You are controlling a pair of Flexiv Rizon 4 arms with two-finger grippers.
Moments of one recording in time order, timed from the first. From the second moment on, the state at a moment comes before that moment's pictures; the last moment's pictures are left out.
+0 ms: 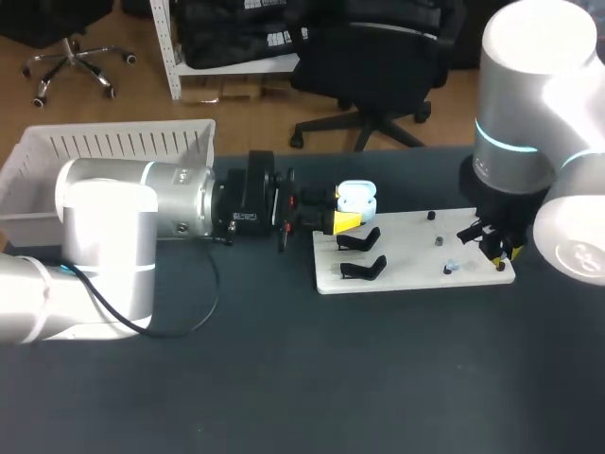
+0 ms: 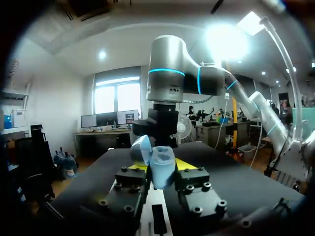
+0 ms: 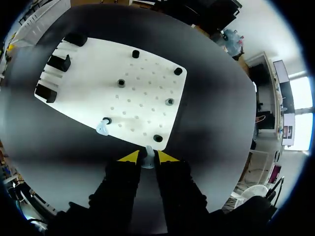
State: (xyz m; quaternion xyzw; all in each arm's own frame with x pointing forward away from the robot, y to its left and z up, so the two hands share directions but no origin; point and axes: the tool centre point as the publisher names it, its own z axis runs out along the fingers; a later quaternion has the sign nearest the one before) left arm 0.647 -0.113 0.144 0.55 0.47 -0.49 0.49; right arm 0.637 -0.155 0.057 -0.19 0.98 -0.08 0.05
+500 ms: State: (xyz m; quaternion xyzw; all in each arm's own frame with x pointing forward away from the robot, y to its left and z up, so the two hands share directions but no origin) left arm 0.647 -0.113 0.144 0.55 0.47 -0.49 0.49; right arm 0.622 -0.093 0.161 -0.22 0.97 -0.12 0.00
